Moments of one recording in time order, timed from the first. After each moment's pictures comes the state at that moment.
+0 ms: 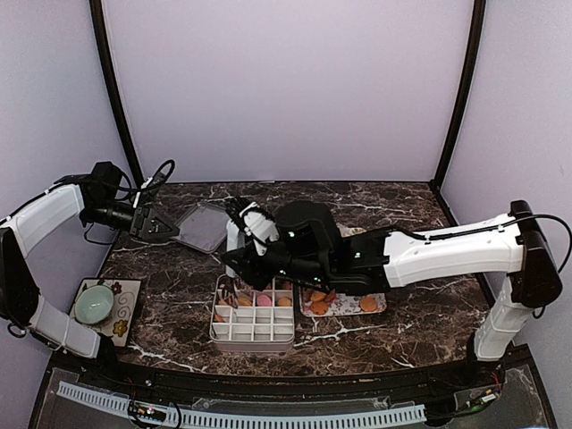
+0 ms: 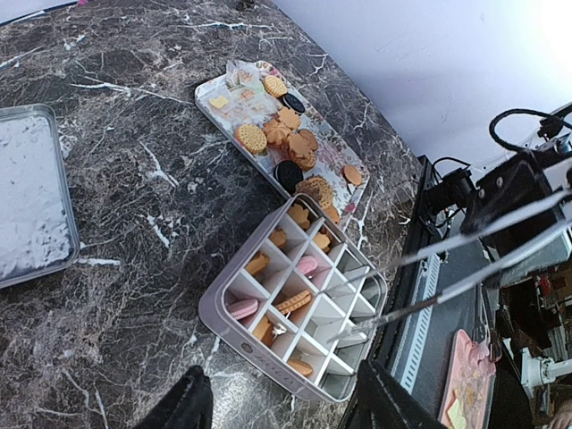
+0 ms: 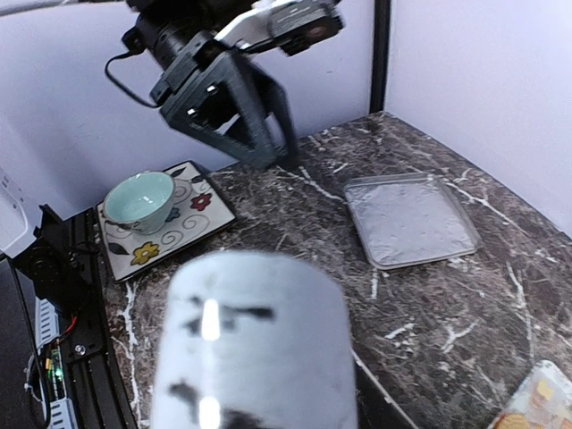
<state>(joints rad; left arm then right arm) 0.01 1.37 1.13 -0.97 1.03 0.44 1.29 1.76 1.33 0.10 0.17 0.12</state>
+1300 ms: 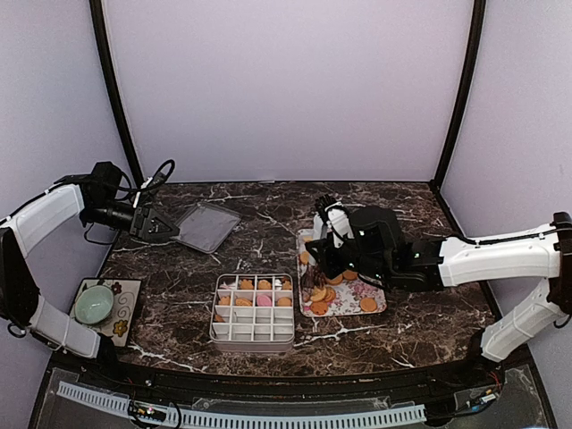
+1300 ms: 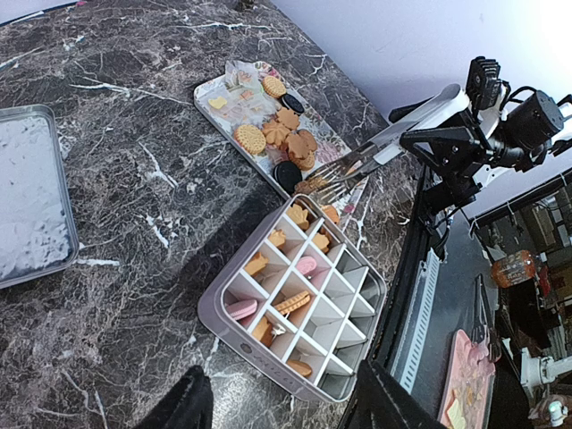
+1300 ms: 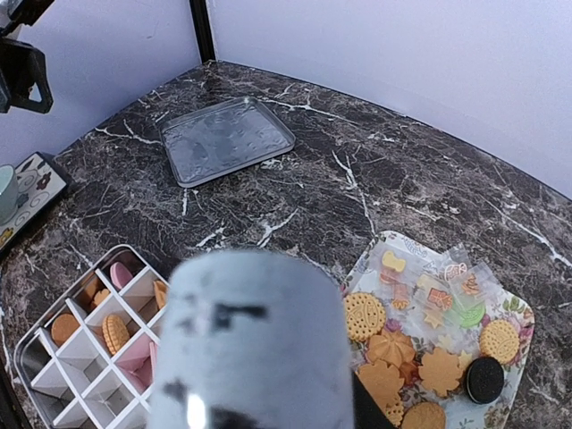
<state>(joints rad) 0.01 1.37 1.13 -0.97 1.03 0.44 1.05 1.41 0.86 0.10 0.31 0.19</state>
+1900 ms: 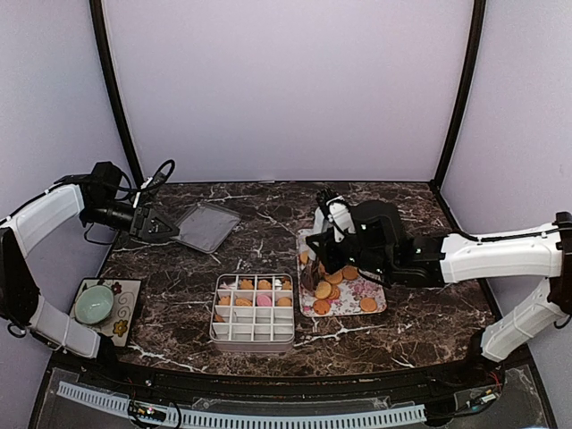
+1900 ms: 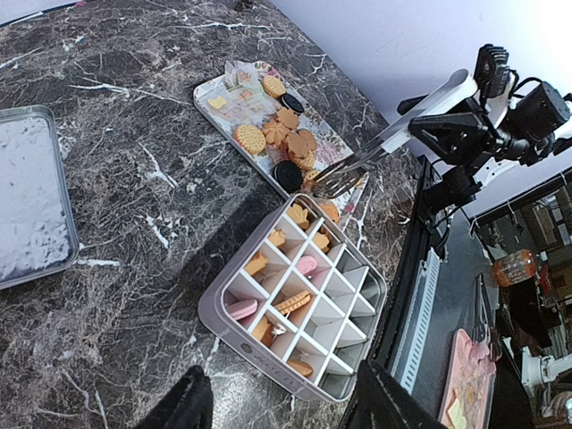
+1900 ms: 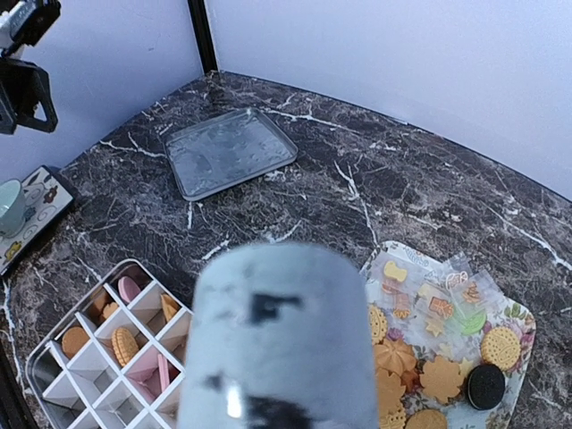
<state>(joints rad) 0.01 1.37 1.13 -0.97 1.03 0.45 1.04 1.41 0.88 0.10 0.29 0.21</state>
